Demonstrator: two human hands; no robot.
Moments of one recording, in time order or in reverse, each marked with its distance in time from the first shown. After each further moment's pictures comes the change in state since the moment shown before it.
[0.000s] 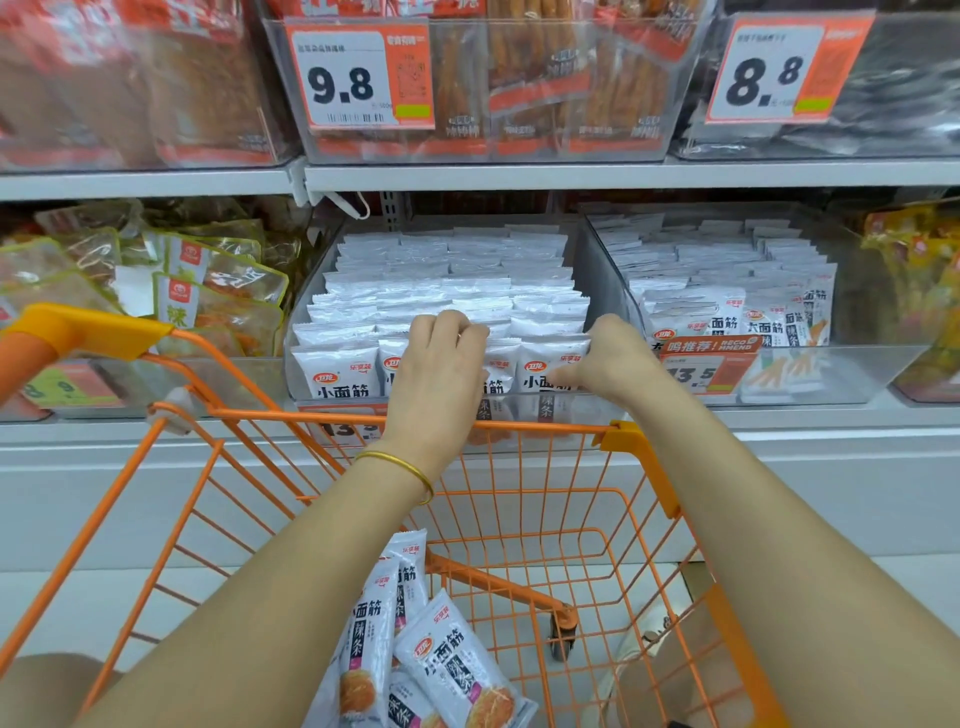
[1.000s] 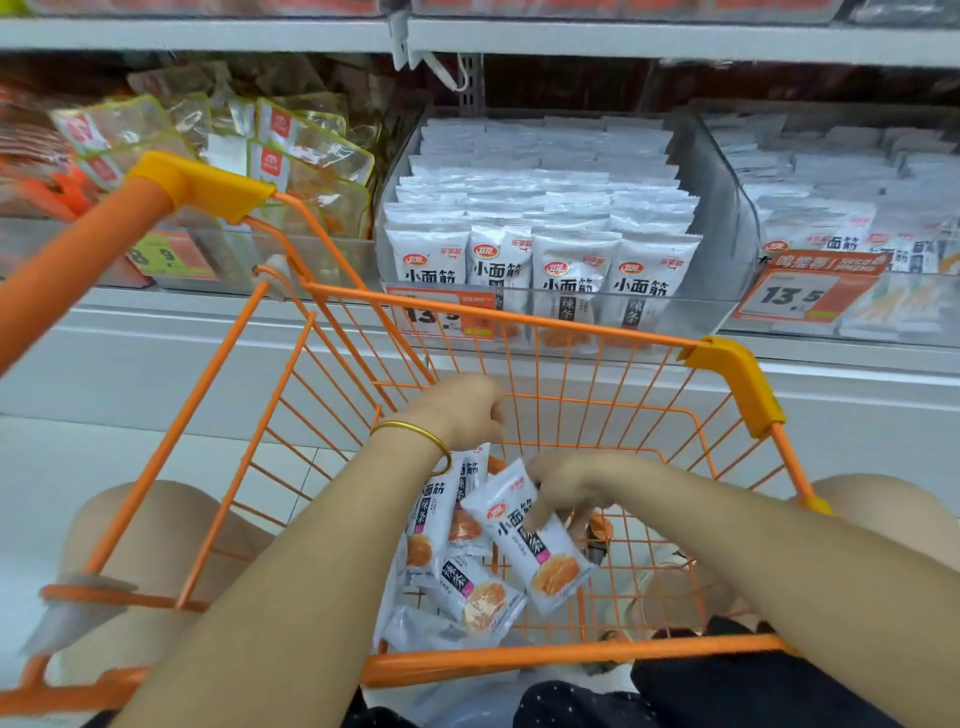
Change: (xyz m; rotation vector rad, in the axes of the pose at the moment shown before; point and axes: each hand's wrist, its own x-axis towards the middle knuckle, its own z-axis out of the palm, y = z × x) left_hand -0.088 -0.031 -0.014 -0.228 -1.054 -0.280; right_hand -0.077 0.037 0.159 -0.209 -1.070 0.086
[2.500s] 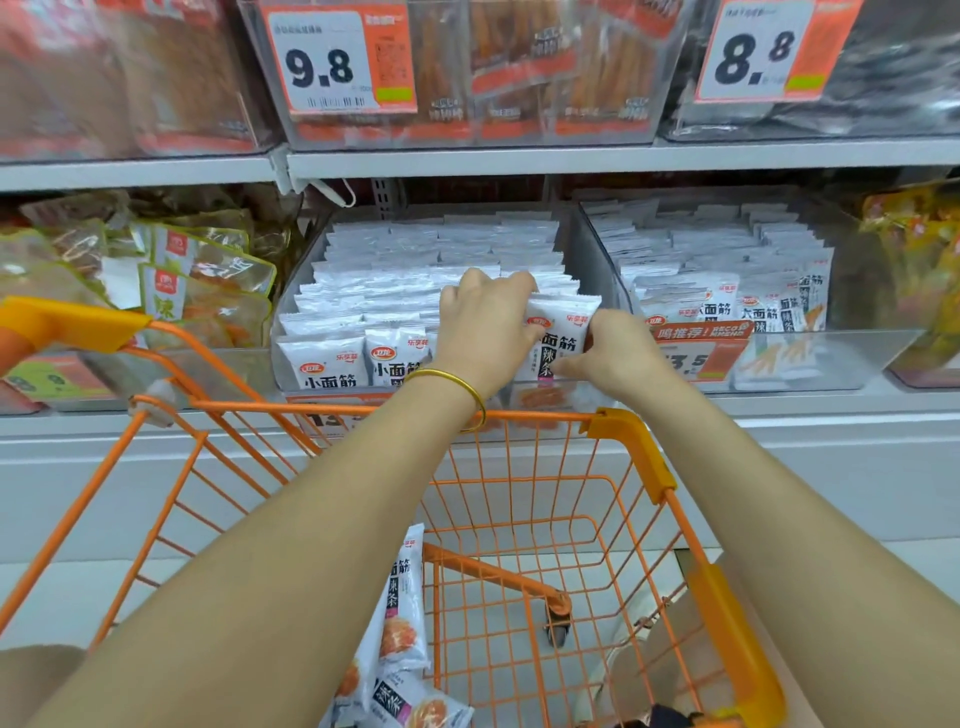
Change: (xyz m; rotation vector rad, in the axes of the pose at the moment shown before) left_hand 0.055 0.123 -0.093 0.022 0.716 0.162; right_hand -0.107 0.016 -0.141 0.060 1.138 -0.174
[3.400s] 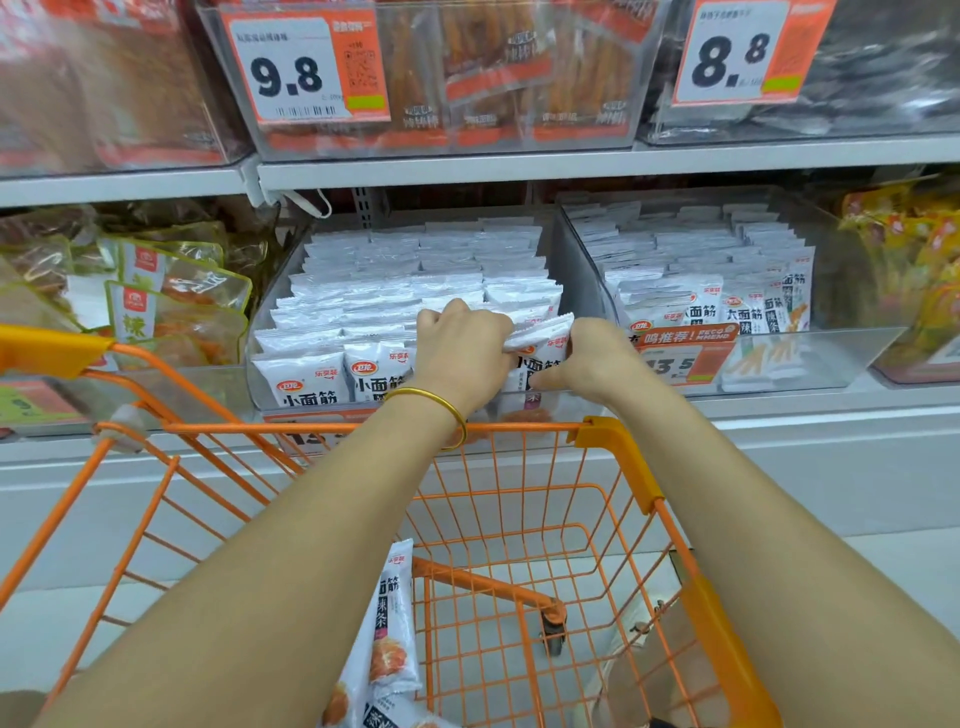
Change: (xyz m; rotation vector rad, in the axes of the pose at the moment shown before) left_hand 0.007 -0.012 0.013 0.224 -0.138 0.039; right_hand 0.008 -0.001 0.000 0.057 -0.106 0.060
